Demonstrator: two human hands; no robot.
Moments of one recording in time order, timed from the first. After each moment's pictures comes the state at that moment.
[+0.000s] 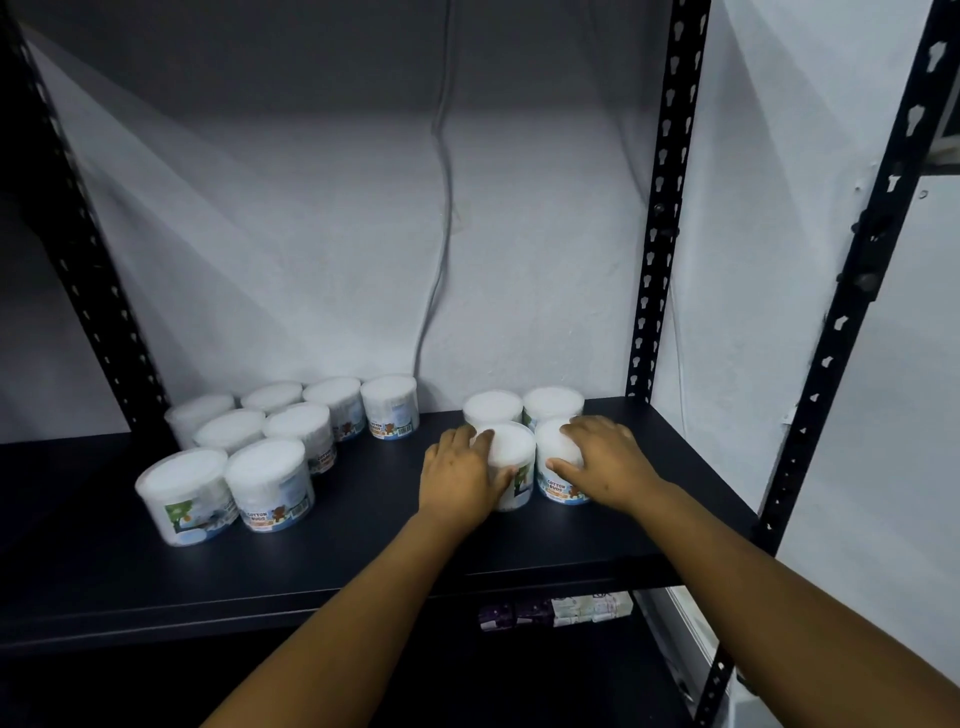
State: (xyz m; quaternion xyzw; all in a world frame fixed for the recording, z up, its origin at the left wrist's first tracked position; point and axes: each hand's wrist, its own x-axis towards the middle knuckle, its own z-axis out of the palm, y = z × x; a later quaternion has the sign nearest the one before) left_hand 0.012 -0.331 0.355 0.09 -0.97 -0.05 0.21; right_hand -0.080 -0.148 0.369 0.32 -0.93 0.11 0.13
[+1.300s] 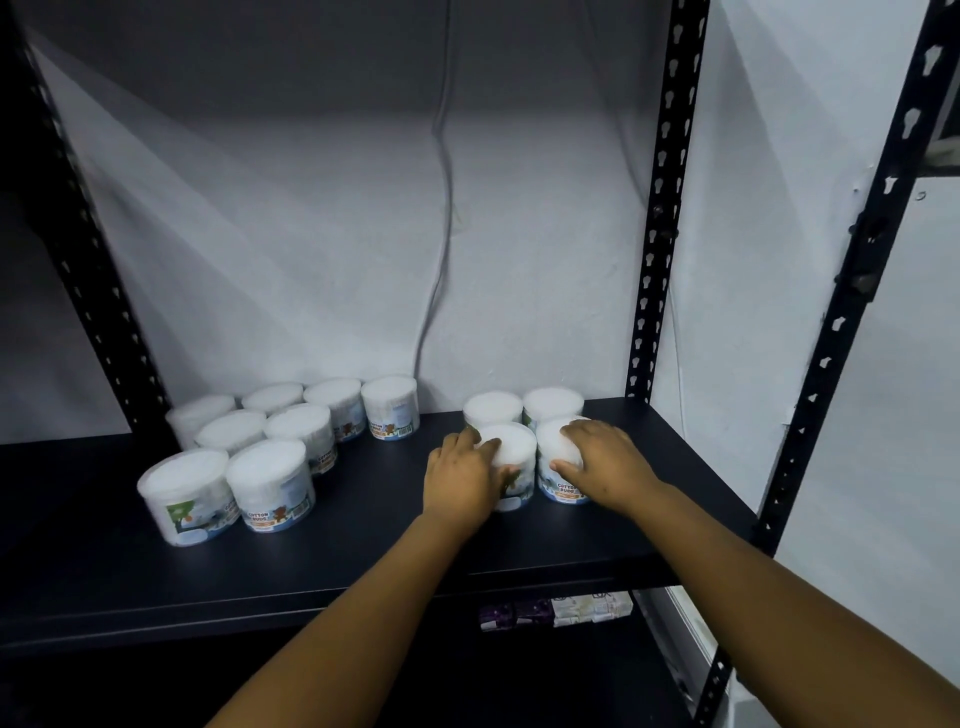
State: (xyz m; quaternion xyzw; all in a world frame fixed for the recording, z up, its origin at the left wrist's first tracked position) left_hand 0.010 -0.328 0.356 0.09 -0.97 -0.05 0.21; right_hand -0.083 -0.149 0.366 0.32 -0.93 0.12 0.12
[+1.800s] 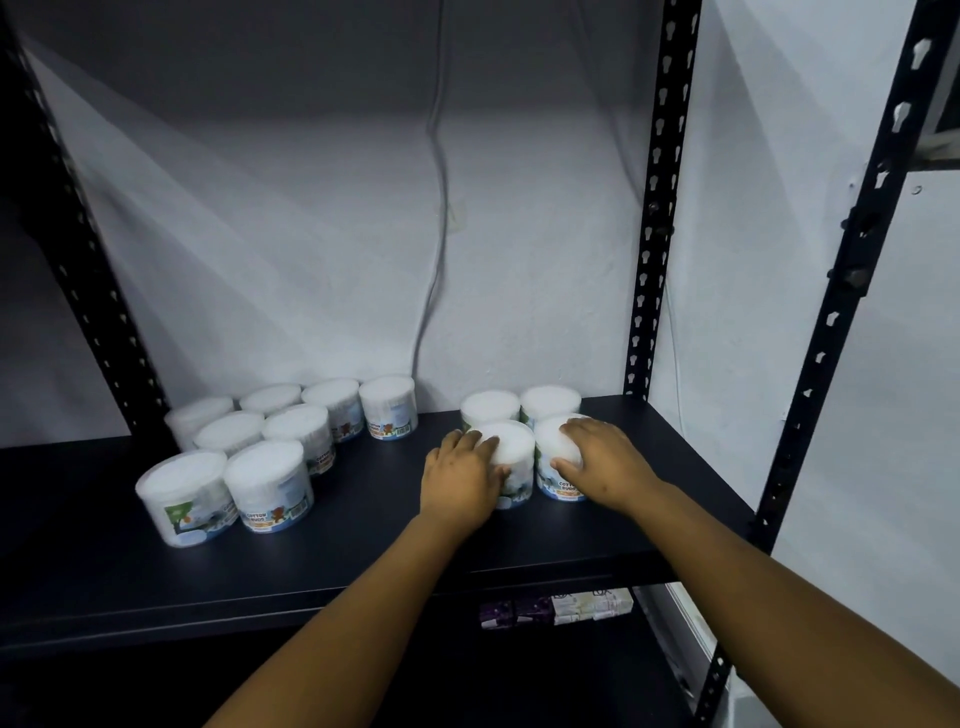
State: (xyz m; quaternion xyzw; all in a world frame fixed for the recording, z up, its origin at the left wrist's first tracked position) left_hand 0.010 -0.328 0.352 0.08 -0.97 -0.06 0.20; right_hand -0.084 -0.145 0.363 0.33 -0.93 0.14 0.12
